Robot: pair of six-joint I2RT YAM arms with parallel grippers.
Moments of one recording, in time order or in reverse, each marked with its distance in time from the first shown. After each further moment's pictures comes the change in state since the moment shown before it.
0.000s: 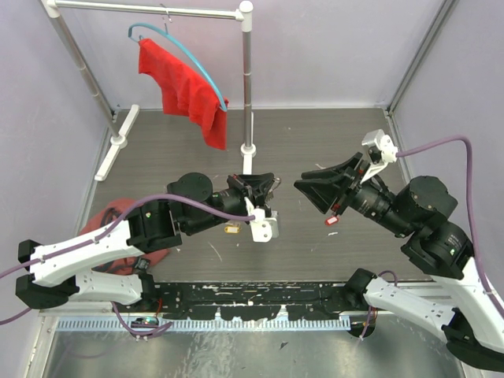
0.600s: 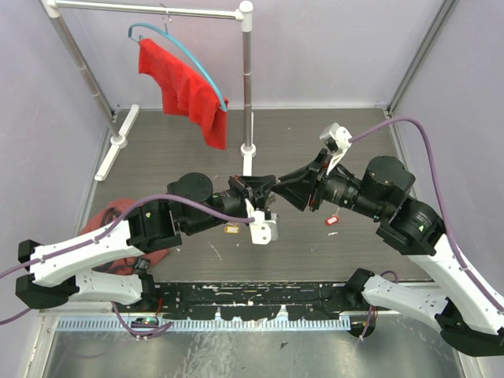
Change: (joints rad) left arm 0.000 0.000 0.000 -0.006 0.031 0.006; right arm 0.000 0.133 0.011 -0.026 -0.117 0.001
